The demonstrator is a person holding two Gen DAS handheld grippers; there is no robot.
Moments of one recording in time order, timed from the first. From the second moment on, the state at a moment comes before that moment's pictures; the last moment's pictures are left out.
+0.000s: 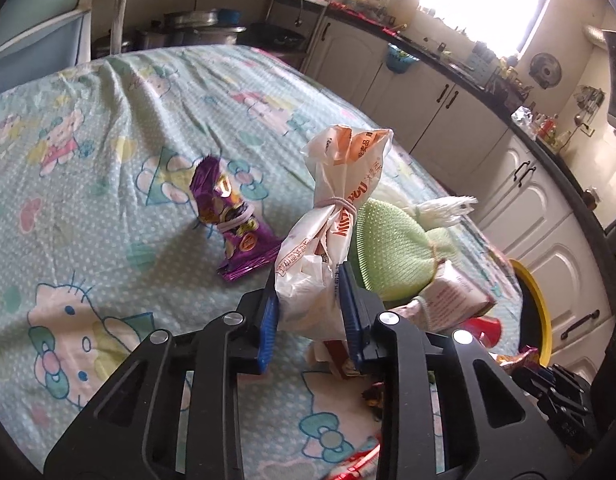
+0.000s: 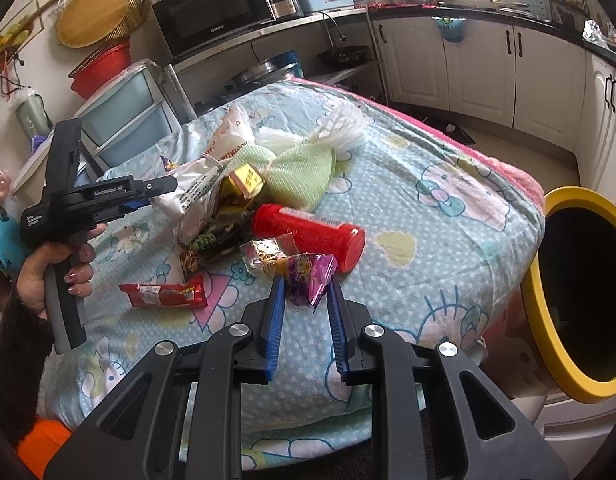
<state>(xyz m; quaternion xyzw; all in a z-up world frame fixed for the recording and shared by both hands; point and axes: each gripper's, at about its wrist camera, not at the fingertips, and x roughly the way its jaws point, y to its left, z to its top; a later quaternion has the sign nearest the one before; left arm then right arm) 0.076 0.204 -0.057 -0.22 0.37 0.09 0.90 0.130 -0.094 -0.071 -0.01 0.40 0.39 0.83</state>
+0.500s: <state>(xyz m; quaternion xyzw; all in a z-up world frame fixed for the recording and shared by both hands) 0.066 0.181 -0.006 -0.18 0.32 0.08 0.93 0.130 -0.108 -0.051 0.00 0.37 0.38 0.85</state>
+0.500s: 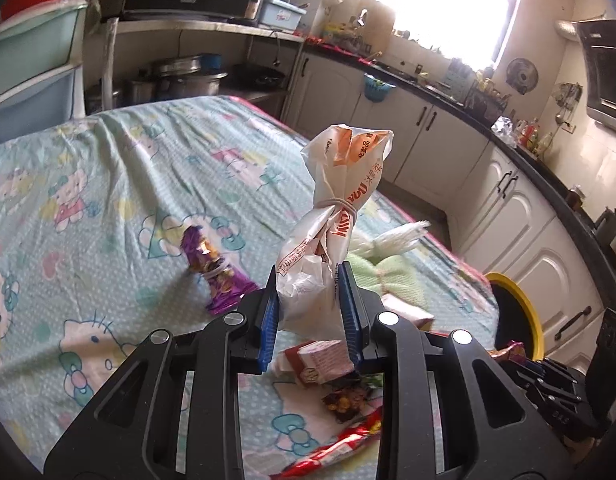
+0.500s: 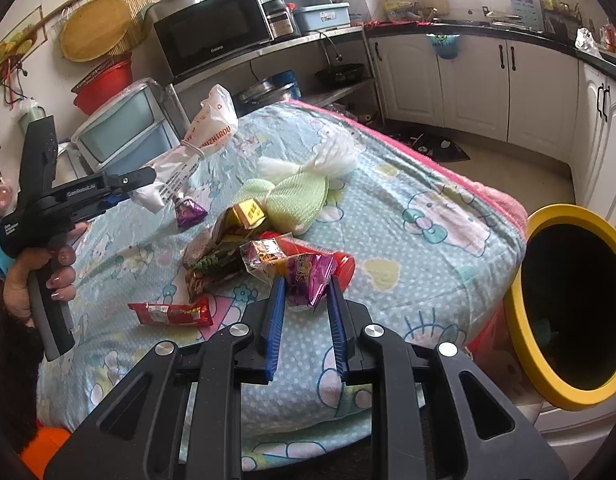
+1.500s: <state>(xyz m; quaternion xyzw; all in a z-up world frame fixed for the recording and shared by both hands) 0.108 0.067 0.029 -0.13 0.29 -0.05 0.95 0.152 -0.208 0.009 0.07 0.29 0.28 0.91</state>
